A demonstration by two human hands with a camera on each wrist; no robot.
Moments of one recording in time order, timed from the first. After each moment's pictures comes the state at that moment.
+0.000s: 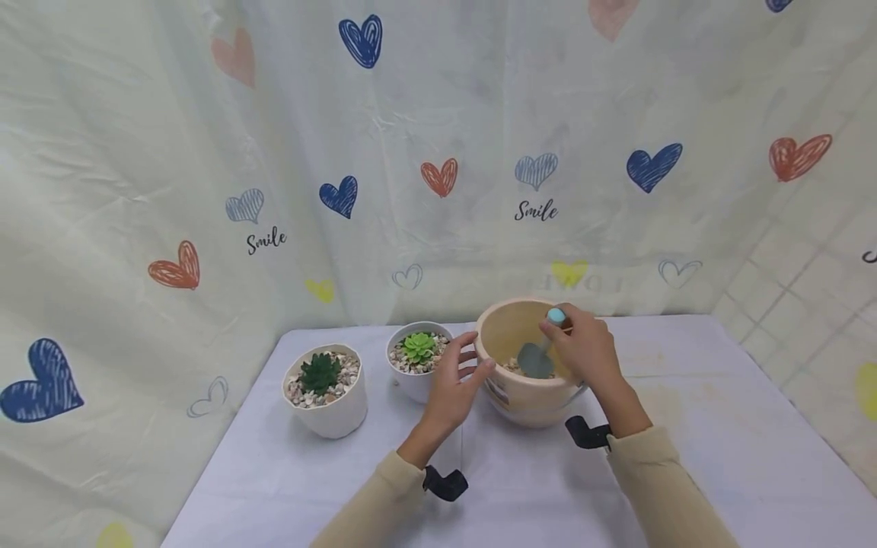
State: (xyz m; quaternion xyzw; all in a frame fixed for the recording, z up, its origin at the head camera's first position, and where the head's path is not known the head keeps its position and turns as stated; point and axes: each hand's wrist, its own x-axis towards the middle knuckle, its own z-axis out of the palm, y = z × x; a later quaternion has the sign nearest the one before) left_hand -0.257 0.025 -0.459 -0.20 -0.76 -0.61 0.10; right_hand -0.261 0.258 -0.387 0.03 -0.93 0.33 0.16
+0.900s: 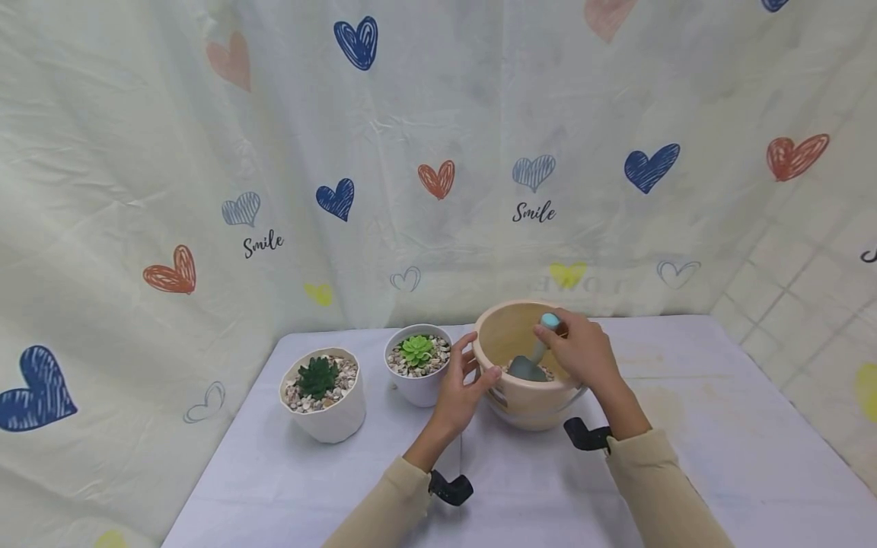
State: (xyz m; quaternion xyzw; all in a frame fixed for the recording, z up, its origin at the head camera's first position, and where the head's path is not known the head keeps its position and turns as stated) left_hand -0.267 0.034 -0.479 -0.18 -0.71 -0.68 0.01; right_hand -0.262 0.257 -0.383 0.05 -0.93 0.34 0.11
